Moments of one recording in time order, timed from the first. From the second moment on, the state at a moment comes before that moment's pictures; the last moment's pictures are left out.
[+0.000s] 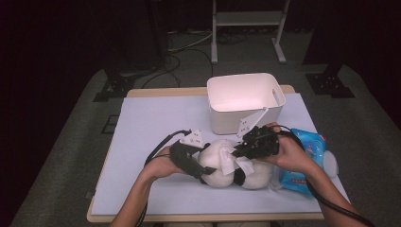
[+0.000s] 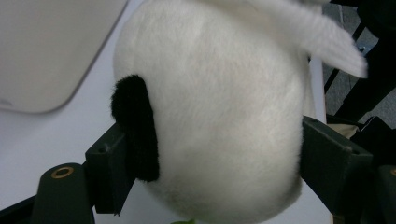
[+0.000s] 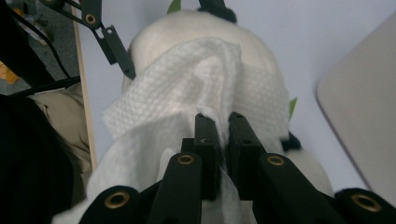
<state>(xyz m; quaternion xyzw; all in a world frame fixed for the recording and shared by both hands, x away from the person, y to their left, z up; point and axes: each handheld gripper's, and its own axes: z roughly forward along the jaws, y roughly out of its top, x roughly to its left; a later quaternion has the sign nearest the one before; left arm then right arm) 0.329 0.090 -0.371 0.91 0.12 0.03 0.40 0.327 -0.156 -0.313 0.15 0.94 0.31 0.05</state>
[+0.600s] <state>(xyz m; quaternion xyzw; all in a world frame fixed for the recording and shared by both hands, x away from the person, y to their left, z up) 0.332 0.089 -0.378 0.90 0.12 -0.03 0.42 0.312 -0.170 -0.324 0.14 0.94 0.31 0.03</state>
